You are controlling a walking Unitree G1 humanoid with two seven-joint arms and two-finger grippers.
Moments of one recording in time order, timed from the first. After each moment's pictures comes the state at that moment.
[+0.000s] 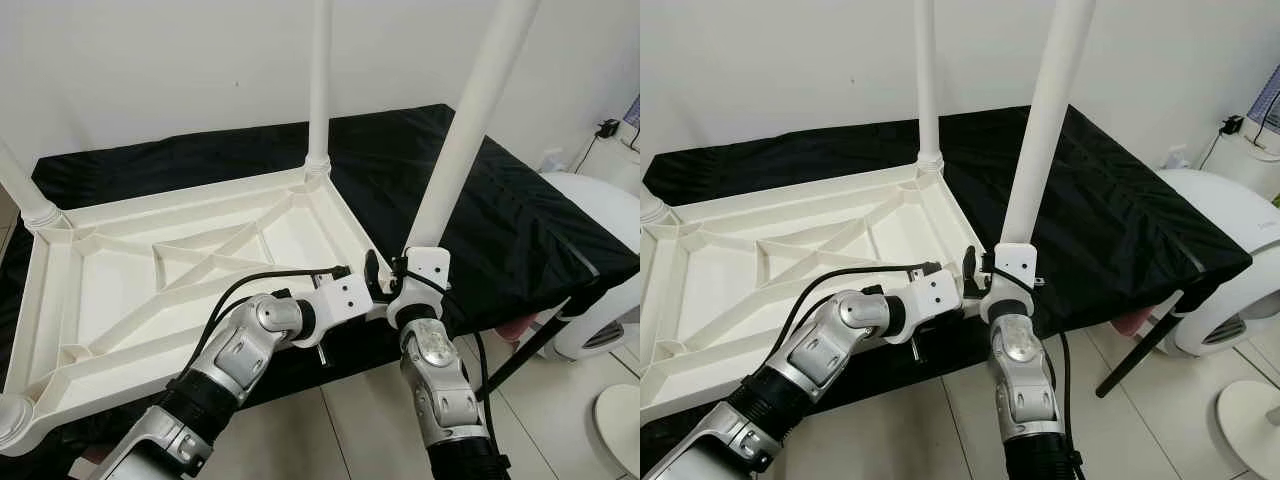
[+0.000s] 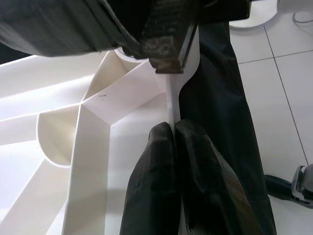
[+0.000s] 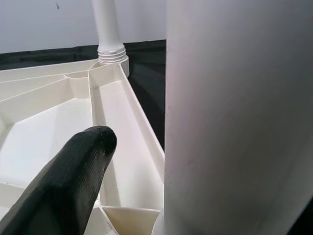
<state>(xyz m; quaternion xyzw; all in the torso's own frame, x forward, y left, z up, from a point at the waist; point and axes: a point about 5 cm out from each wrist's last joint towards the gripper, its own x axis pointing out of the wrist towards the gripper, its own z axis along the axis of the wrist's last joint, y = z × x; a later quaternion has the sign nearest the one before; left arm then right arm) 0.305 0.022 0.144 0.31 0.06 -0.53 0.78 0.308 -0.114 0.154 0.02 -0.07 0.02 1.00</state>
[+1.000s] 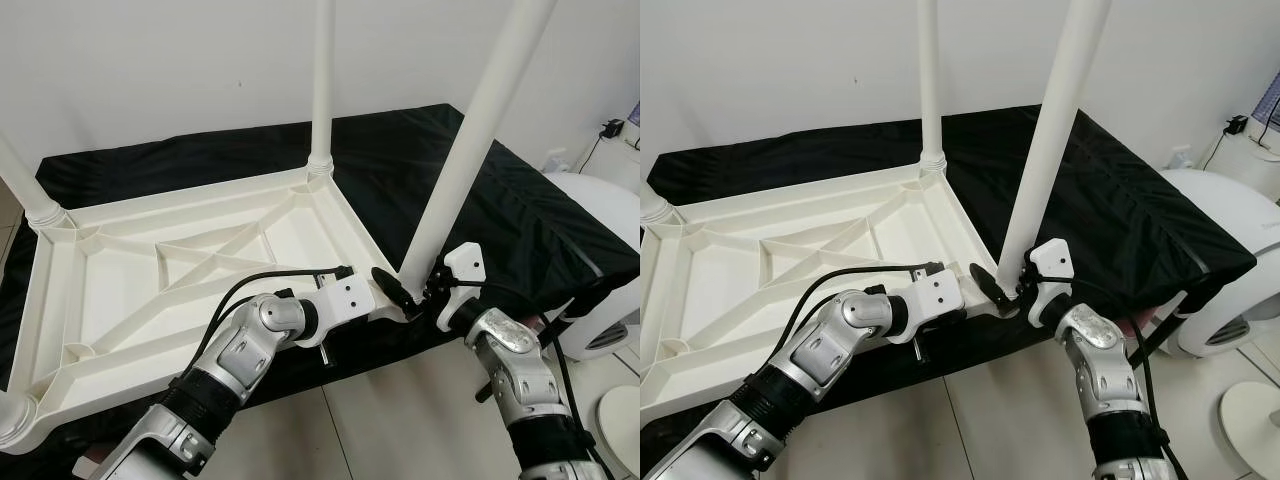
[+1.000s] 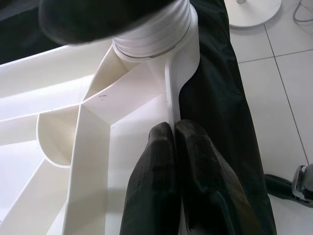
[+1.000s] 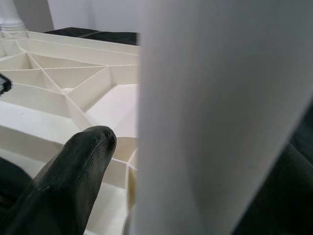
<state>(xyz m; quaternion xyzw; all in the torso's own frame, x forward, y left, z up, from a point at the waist) 0.306 0.020 0.146 0.31 0.06 -0.53 0.78 0.319 -0.177 0.160 -0.08 -0.07 0.33 0.94</state>
